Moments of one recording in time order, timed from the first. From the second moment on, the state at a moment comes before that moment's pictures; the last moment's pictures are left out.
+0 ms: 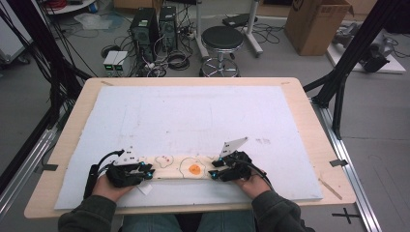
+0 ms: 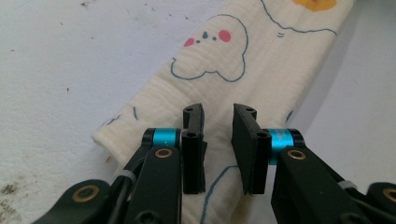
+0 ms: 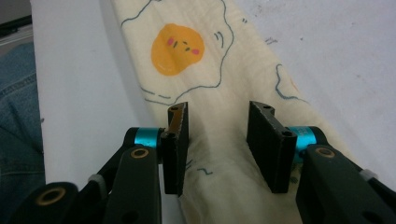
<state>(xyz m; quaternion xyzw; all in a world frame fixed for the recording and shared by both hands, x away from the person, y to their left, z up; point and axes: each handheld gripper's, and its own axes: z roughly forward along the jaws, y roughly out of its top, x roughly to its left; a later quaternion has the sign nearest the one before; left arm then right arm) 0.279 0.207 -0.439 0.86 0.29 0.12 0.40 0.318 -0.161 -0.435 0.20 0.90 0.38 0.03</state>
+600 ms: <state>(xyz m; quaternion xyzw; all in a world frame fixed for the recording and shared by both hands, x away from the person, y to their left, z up) 0.273 0.214 -0.429 0.85 0.28 0.13 0.43 0.317 -0.169 -0.426 0.20 0.89 0.41 0.05</state>
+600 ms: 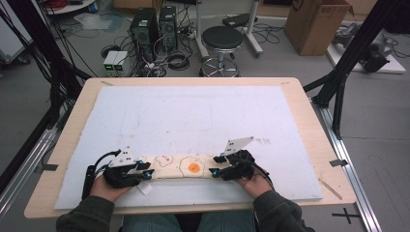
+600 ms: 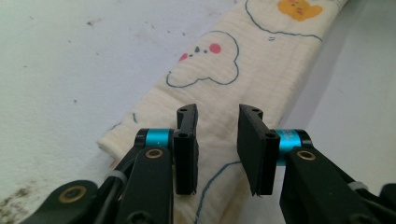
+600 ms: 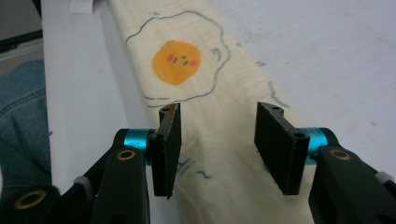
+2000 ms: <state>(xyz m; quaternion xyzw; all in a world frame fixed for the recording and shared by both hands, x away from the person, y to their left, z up) 0.279 0.243 -0.423 0.81 0.33 0.15 0.46 0.327 -0.198 -0.423 0.23 0.87 0.43 0.06</state>
